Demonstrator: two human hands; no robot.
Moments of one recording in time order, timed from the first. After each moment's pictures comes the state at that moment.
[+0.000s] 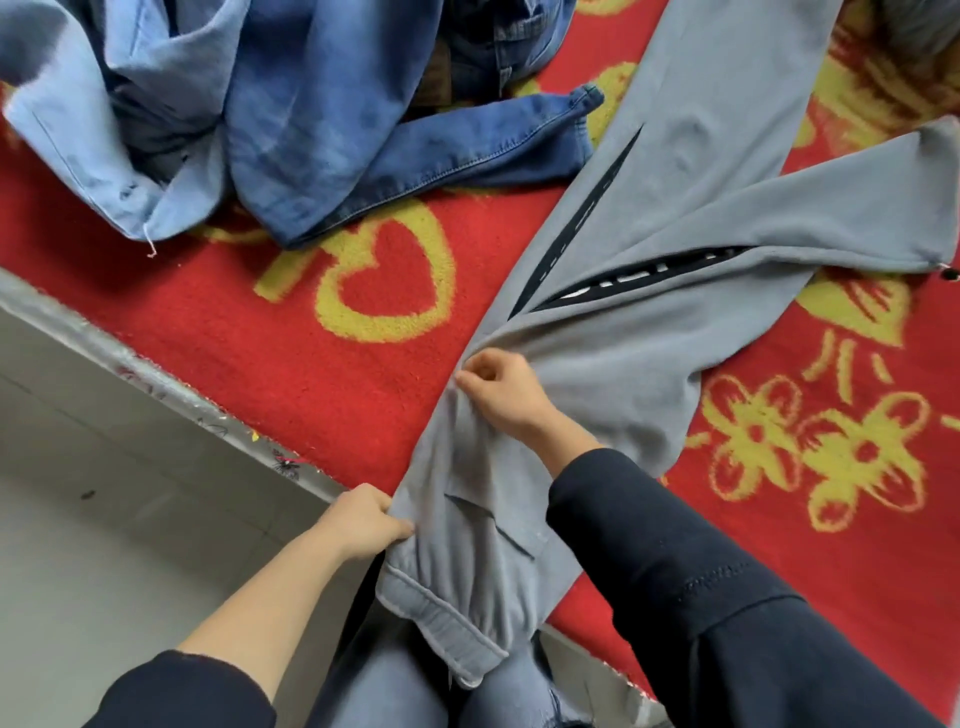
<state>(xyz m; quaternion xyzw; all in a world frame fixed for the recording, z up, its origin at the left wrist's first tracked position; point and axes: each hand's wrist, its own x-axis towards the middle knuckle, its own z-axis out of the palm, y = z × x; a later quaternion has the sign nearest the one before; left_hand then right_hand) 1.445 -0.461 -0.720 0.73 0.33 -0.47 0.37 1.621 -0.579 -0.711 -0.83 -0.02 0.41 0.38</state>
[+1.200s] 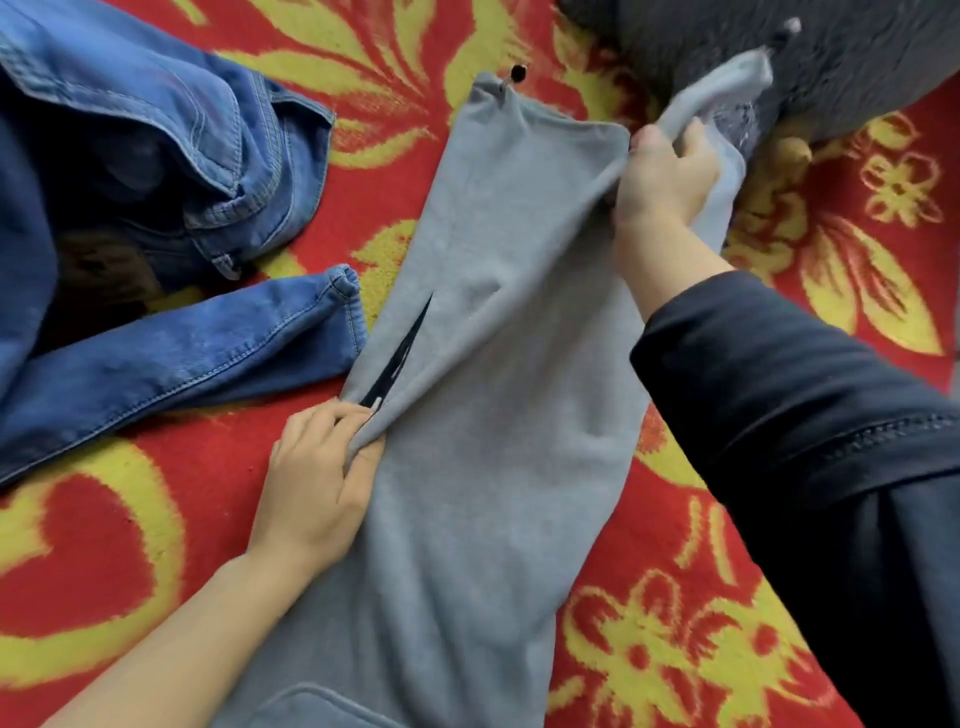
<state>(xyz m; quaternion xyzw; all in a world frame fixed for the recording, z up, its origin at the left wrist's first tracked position) 1.761 -0.528 -0.750 0.91 0.14 -0.02 0.38 2.042 -0.692 -0.659 -0.79 0.20 -0.07 0.58</state>
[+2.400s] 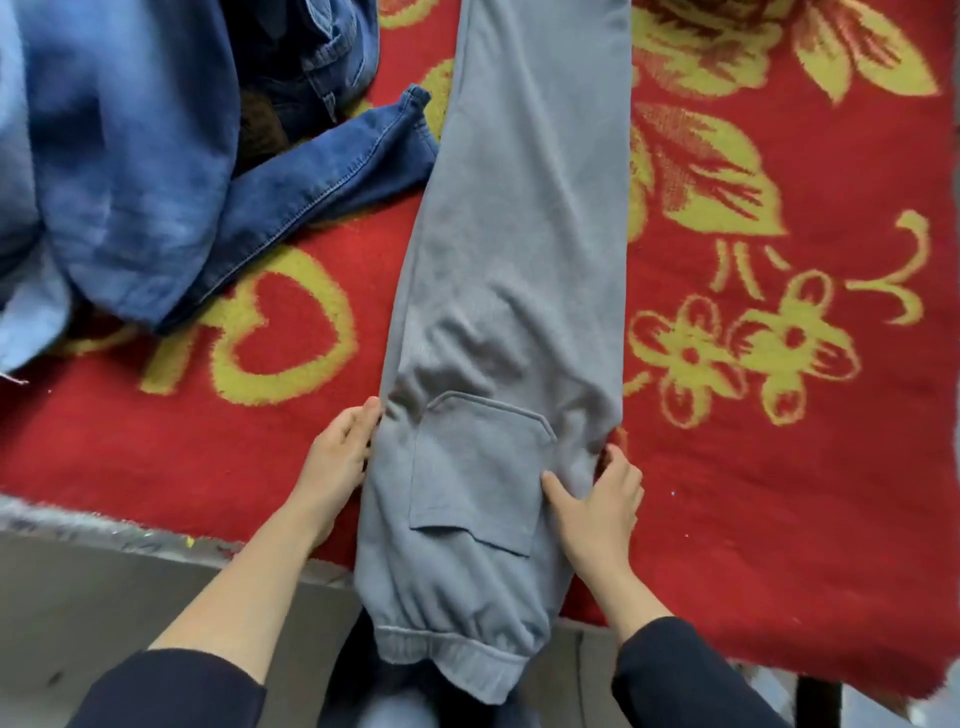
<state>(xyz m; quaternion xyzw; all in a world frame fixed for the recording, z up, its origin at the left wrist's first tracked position) 1.530 -0.467 -0.725 0.66 0.34 -0.24 0.63 1.509 -0.717 -0.715 -0.88 0.33 0.18 0.30</state>
